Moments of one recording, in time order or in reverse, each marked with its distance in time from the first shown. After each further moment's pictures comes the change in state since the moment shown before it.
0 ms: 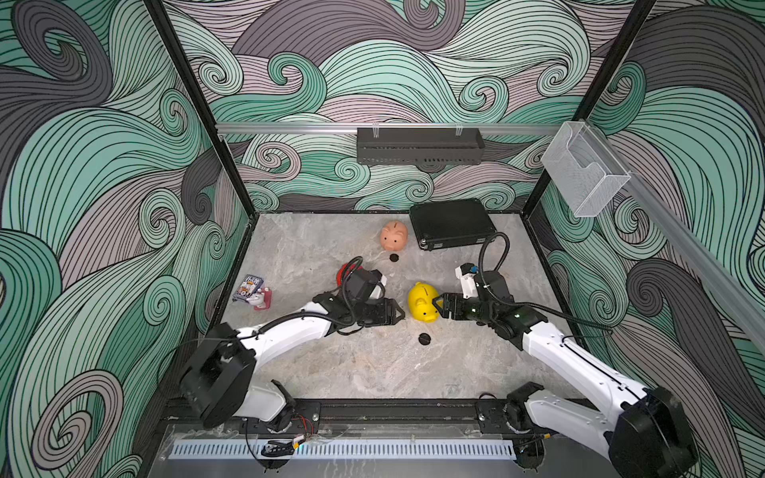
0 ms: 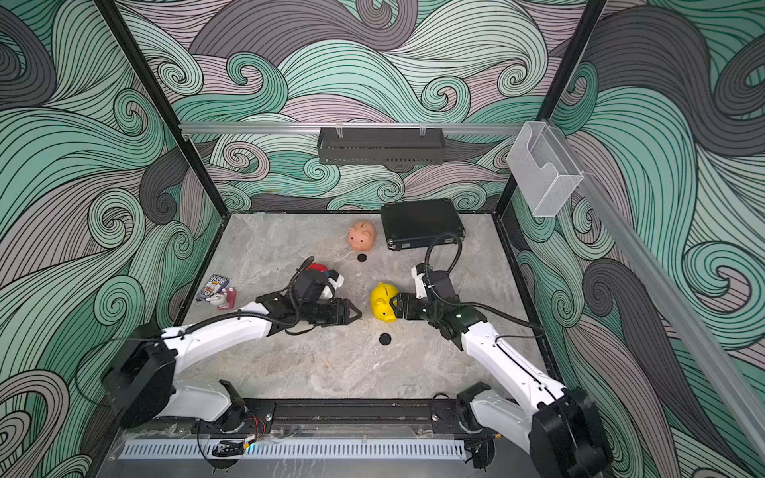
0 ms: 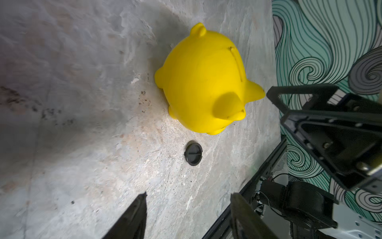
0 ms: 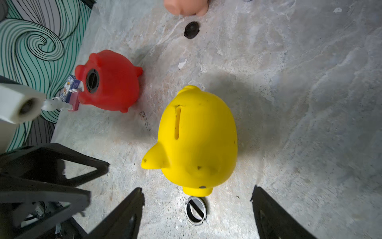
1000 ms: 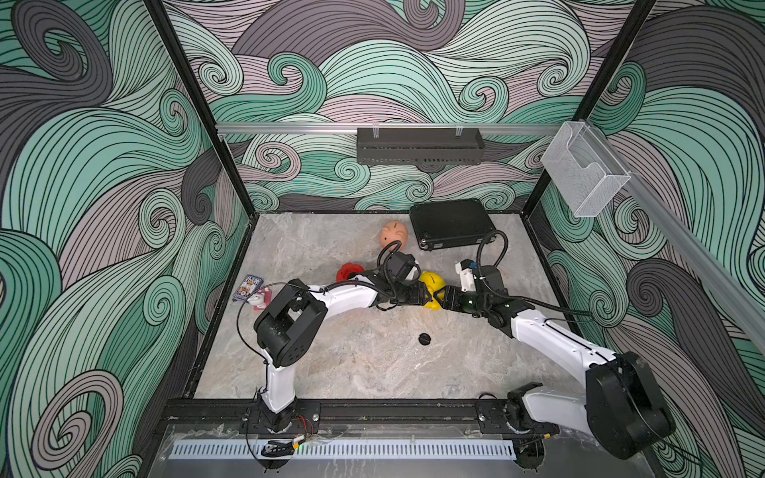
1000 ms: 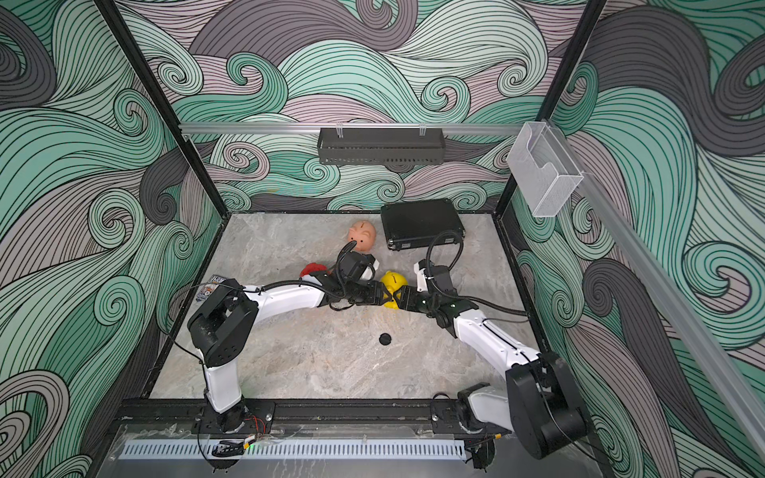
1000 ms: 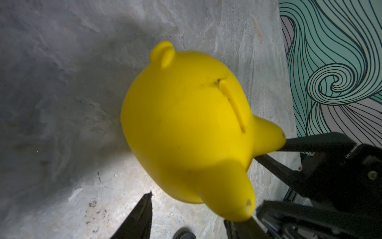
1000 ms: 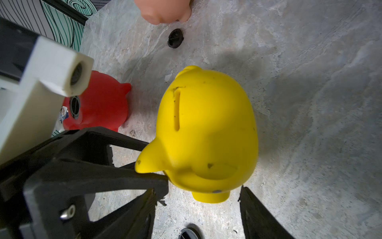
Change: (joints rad) left arm -0.026 0.426 0.401 0.013 -0.048 0.094; right arm -0.091 0.177 -0.008 0.155 -0.057 0.026
